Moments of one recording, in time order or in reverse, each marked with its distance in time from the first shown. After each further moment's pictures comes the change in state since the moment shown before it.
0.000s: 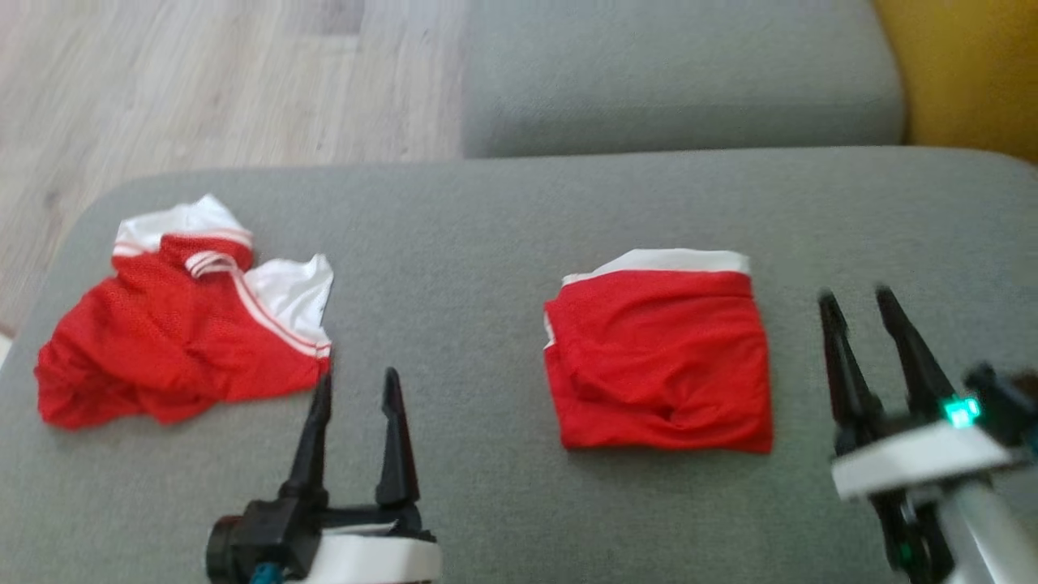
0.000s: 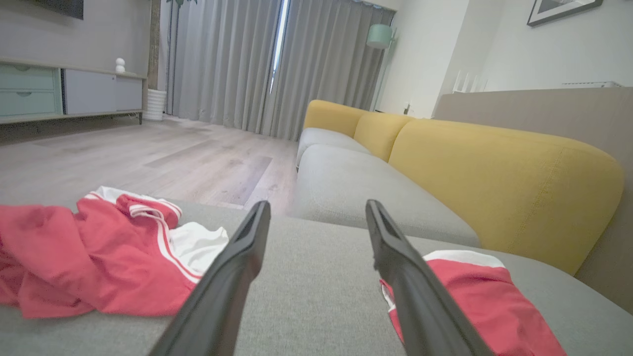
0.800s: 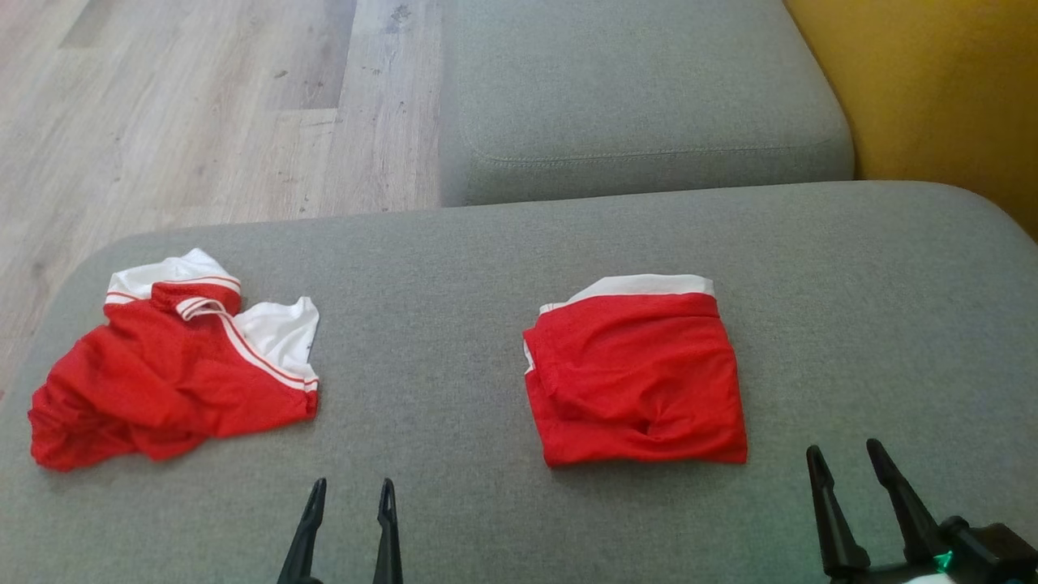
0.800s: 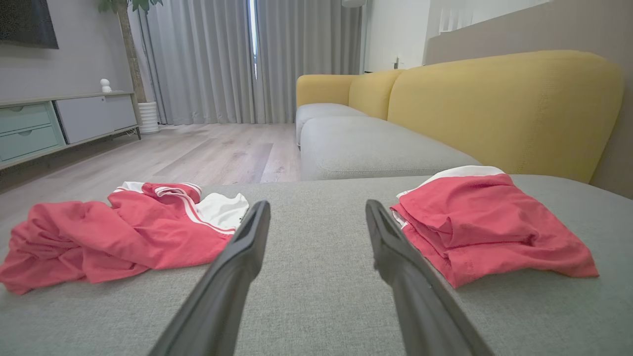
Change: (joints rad) left arm 0.193 0.003 0.090 0.042 0.230 -0.052 0.000; right arm 0.376 0.108 -0.119 -0.139 -0.244 0.000 0.000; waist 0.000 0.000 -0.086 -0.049
